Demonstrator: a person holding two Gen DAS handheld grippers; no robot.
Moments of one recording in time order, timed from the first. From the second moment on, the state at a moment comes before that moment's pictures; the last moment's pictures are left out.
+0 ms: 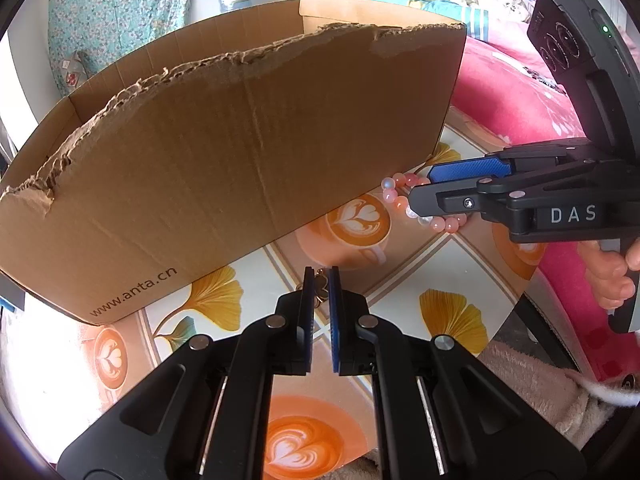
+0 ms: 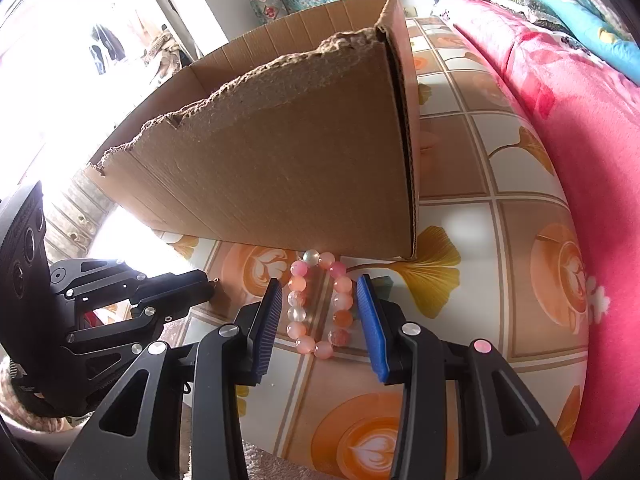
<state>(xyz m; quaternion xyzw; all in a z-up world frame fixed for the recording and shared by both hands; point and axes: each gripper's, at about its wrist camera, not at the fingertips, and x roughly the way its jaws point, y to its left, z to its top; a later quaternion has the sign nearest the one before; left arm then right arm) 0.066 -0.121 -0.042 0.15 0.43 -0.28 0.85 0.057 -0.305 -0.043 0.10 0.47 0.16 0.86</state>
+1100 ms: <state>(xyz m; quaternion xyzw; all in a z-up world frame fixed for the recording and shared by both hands) 0.073 -0.113 -0.041 0.16 0.45 -0.29 0.83 0.057 -0.302 -0.042 0.10 0.47 0.16 0.86</state>
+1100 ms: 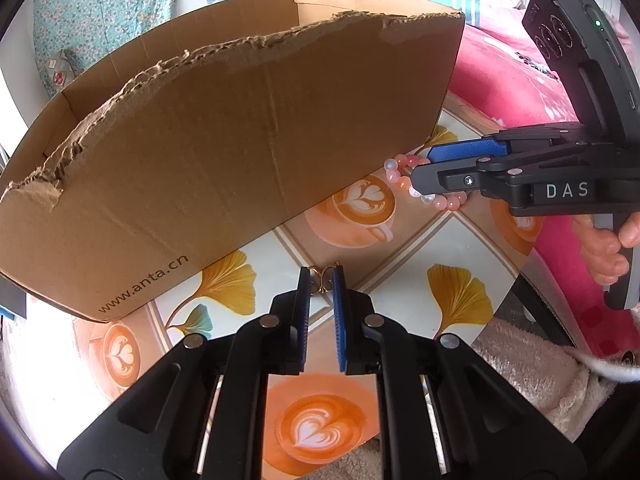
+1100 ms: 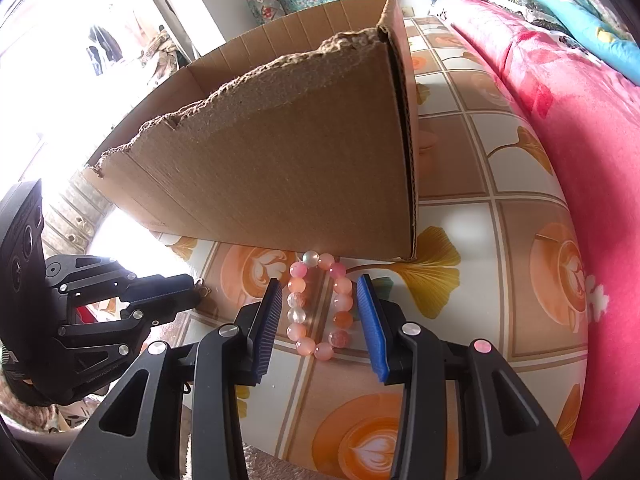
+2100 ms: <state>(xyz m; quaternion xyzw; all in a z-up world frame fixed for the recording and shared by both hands) 0.068 -0.071 -0.032 0.11 0.44 -0.32 0.83 0.062 -0.272 -0.035 0.01 0.49 0.15 0.86</state>
